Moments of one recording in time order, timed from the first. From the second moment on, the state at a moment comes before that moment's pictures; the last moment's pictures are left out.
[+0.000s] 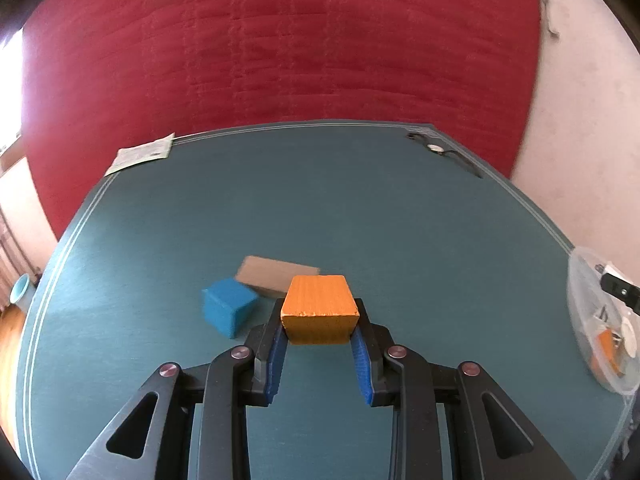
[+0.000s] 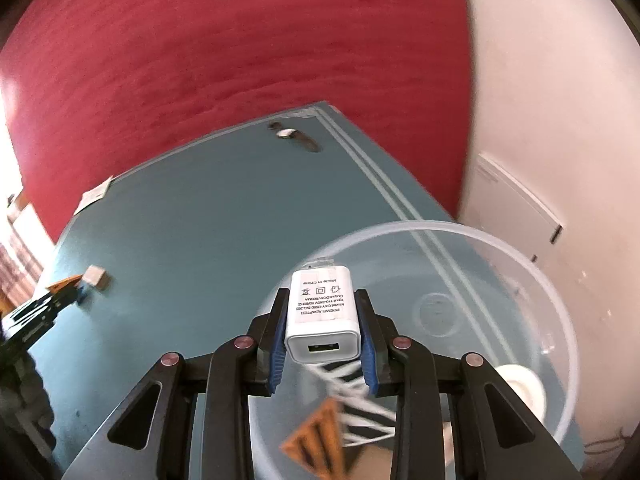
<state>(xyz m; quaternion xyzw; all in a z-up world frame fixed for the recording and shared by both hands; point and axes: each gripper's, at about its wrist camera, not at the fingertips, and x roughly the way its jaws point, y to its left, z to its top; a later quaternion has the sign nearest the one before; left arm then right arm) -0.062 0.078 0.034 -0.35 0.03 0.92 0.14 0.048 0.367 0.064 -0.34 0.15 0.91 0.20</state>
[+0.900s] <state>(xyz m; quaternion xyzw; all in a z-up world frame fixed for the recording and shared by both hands) -0.035 0.210 0.054 -0.35 0.08 0.89 0.27 0.090 0.439 0.050 -0.31 0.25 0.89 0.20</state>
